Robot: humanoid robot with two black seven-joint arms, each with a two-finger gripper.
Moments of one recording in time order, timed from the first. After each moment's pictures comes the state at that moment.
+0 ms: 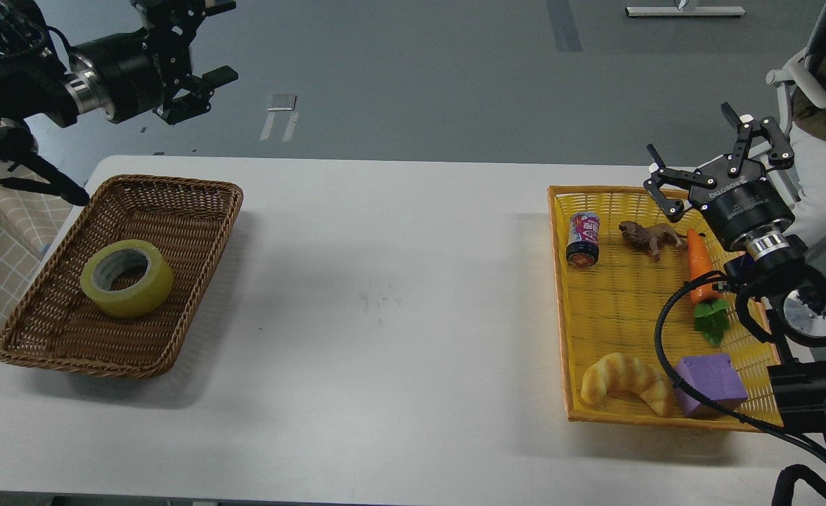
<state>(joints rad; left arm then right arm) -1.02 0.72 -0.55 -0.95 0.36 -0.49 -0.10 0.50 -0.15 1.58 0.86 -0.20 0.49 -0.23</state>
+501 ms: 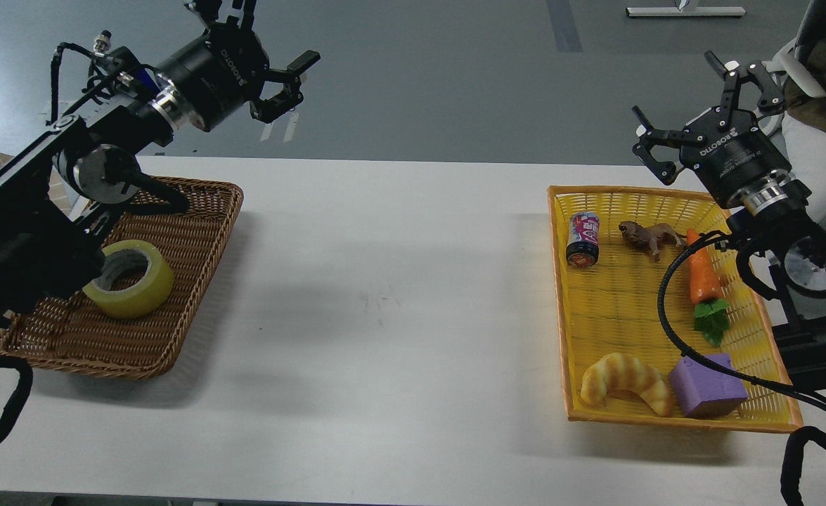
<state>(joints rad) -0.83 0.41 -0.91 -0.94 0.25 -0.49 -0.10 0.65 -0.19 1.45 0.82 -0.24 0.49 -0.23</state>
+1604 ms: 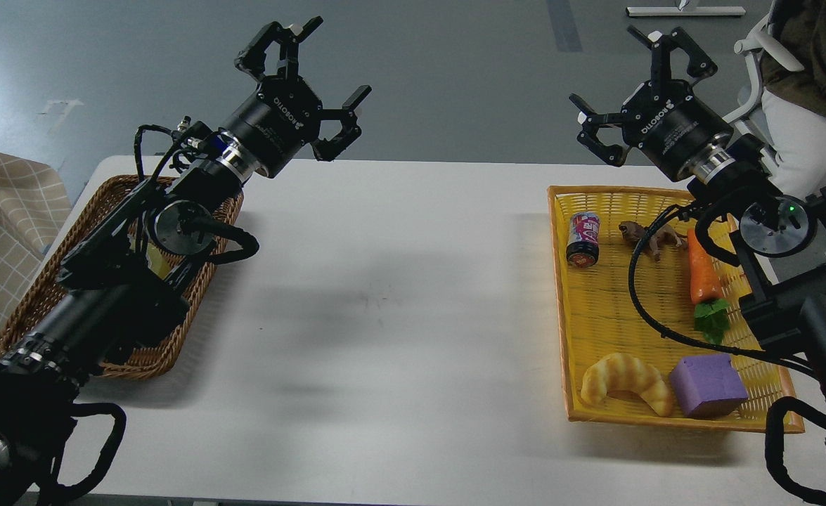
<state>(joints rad) -0.70 0.23 -1.05 -0.94 0.24 -0.49 -0.09 0.75 -0.16 1.31 0.82 -0.30 0.49 -0.22</state>
